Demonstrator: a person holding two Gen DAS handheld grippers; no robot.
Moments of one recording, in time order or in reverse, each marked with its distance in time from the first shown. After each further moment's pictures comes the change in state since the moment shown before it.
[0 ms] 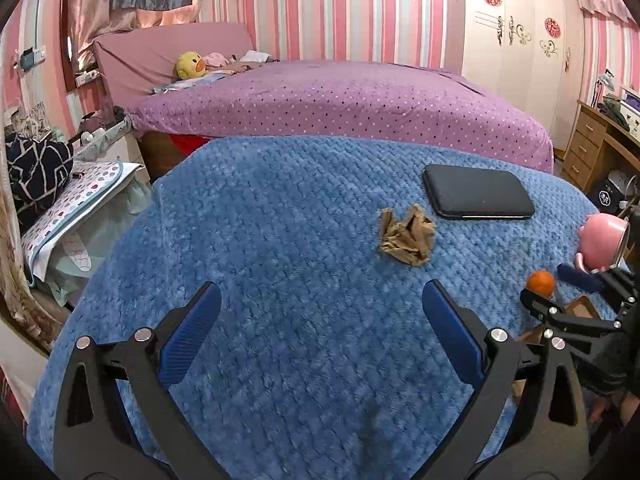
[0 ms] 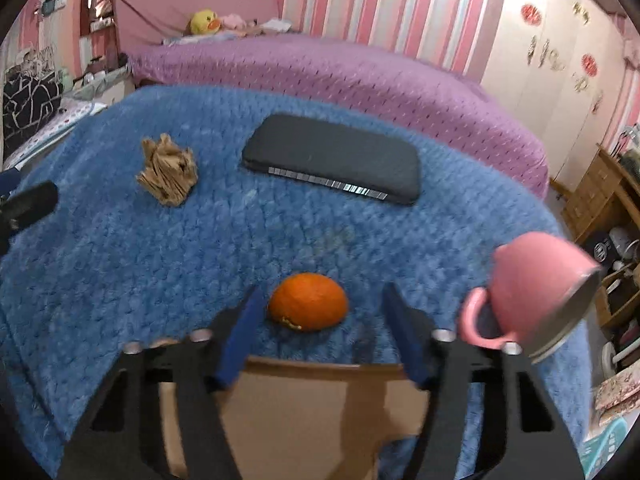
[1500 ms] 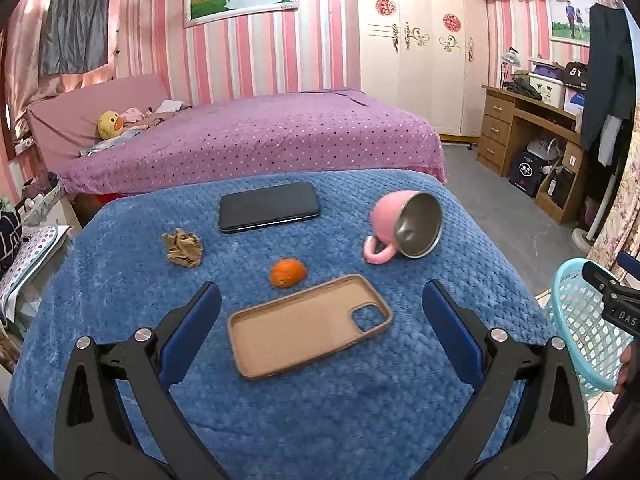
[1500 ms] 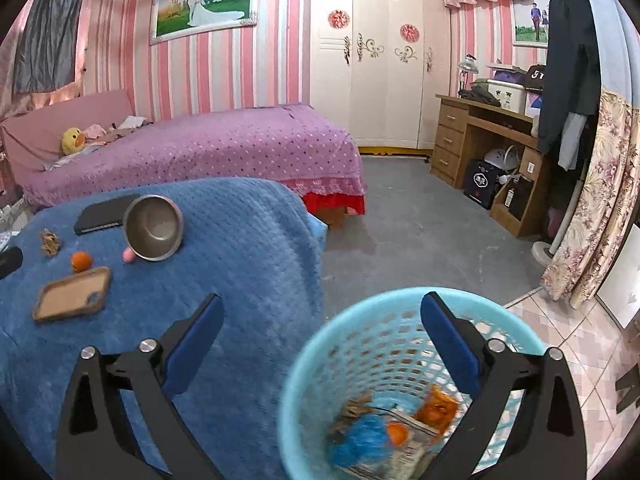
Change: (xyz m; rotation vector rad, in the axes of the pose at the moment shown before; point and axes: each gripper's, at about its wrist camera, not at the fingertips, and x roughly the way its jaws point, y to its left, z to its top) left arm -0.128 -0.184 -0.040 0.186 -0.126 -0.231; right arm -0.198 -0.223 -0.162 0.415 -0.274 -0.359
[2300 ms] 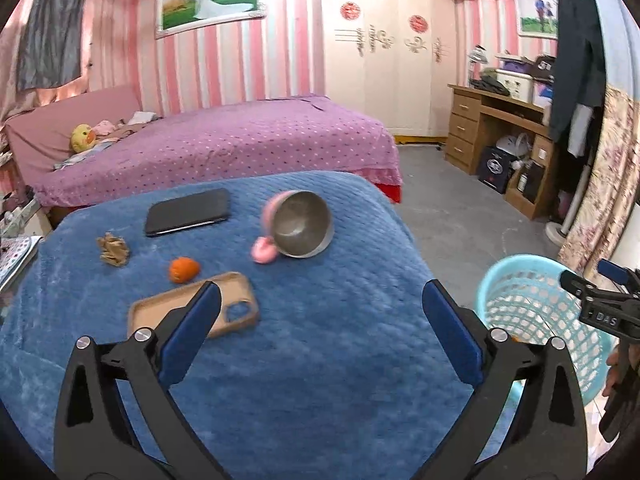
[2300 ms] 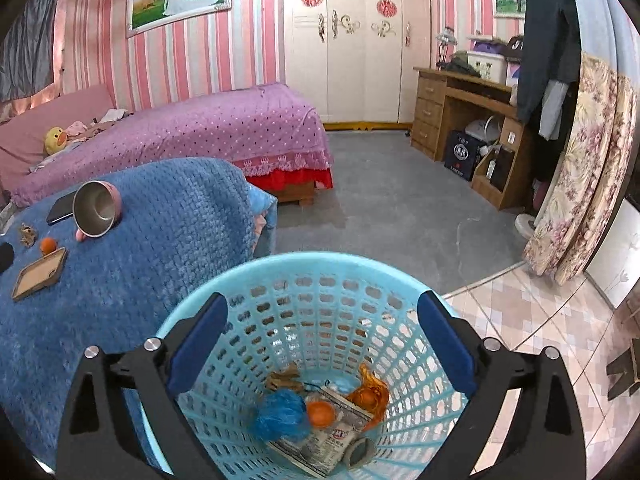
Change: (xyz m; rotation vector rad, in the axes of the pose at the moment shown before) left arm -0.017 -0.110 -0.010 0.029 -0.028 -0.074; right arm 0.004 -0.107 -0.016 0.043 0.067 -0.055
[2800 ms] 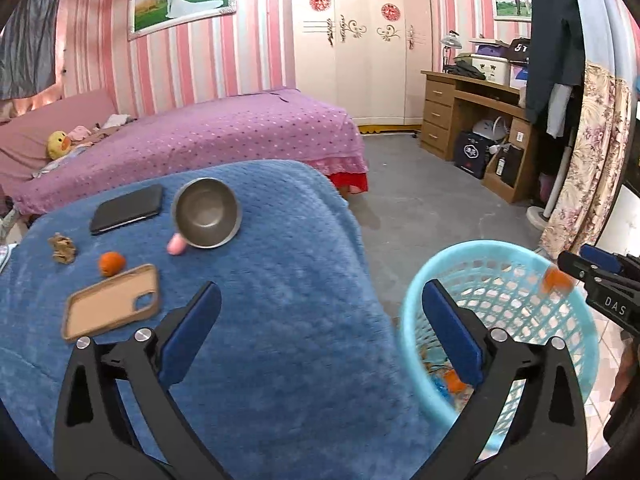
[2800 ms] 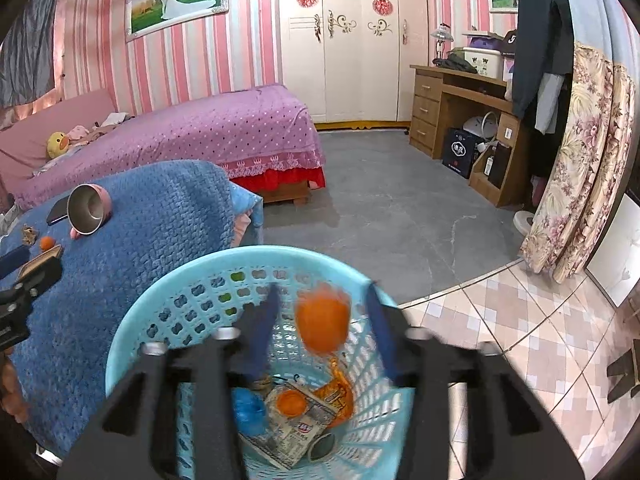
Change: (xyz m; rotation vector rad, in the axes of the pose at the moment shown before) left arm 0.018 -0.090 -0.015 0.059 0.028 -0.066; right arm 0.002 -0.049 -0.006 0.014 0.032 0.033
